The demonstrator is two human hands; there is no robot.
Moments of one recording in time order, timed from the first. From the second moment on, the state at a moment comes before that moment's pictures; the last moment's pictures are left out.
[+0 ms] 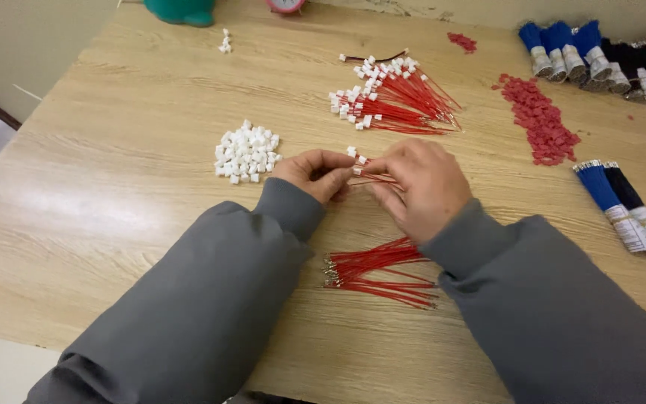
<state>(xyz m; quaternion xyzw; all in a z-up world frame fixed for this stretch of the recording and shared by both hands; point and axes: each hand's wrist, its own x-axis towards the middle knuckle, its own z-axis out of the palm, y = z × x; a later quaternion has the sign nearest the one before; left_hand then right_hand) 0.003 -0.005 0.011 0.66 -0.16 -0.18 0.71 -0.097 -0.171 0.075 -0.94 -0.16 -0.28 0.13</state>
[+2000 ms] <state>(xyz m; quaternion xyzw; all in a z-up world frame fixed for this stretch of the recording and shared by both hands) 0.069 0.112 0.020 0.95 -0.25 -0.02 0.19 -0.086 -0.196 0.066 -0.93 0.06 -0.07 0.34</state>
